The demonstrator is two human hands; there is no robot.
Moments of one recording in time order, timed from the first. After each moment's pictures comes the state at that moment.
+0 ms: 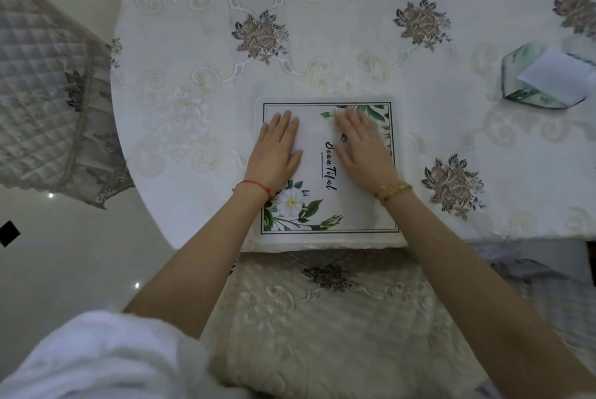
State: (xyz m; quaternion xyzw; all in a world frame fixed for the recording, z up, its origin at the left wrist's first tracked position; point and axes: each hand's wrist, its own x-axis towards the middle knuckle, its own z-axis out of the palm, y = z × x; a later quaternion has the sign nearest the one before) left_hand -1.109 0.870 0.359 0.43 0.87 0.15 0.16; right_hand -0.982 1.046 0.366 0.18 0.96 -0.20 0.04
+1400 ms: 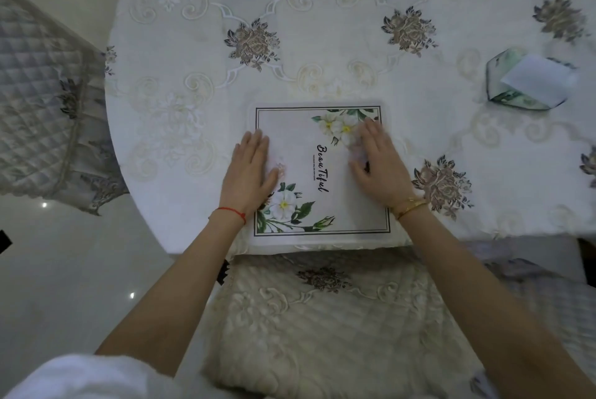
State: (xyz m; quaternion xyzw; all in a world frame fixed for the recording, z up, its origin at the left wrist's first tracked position) left_hand -1.095 0.825 0.358 0.39 0.89 0.18 0.14; right_hand -0.936 1.067 0.370 0.21 0.95 -0.22 0.03
